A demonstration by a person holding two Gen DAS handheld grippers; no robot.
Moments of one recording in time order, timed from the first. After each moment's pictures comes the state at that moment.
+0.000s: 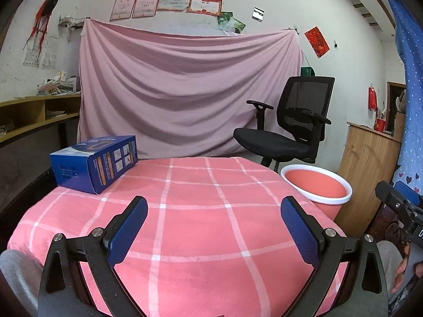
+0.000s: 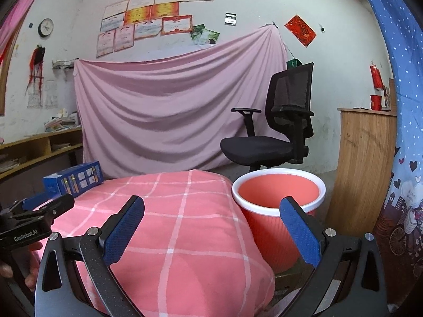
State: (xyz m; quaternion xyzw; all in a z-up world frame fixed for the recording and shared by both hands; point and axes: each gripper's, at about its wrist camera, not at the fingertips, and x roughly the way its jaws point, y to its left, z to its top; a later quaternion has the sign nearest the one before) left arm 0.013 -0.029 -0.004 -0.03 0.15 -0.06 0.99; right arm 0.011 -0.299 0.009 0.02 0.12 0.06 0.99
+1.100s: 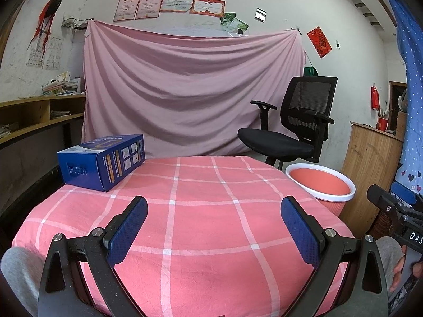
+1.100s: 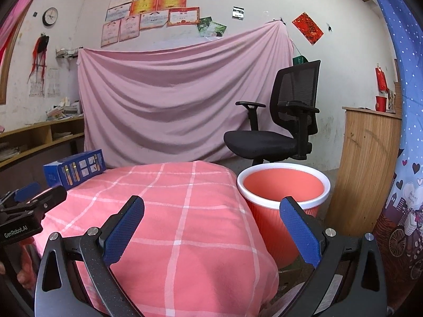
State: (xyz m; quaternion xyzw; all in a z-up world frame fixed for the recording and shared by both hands) left arm 0.007 -0.019 -0.012 -0.03 0.15 -0.05 0.99; right arm 0.015 -0.286 0.001 0.00 0.13 0.06 0.99
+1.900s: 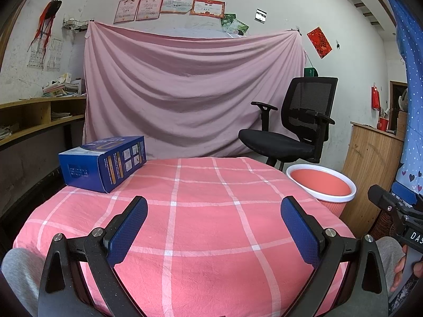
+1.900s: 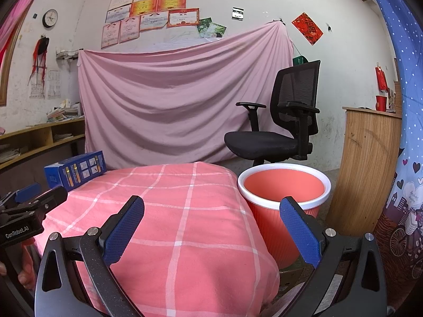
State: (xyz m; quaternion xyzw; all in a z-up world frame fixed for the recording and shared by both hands) left arm 0.007 -0.019 -0.013 -0.03 0.15 -0.05 0.99; right arm 0.014 -0.286 0.001 0.01 0.13 0.06 0.99
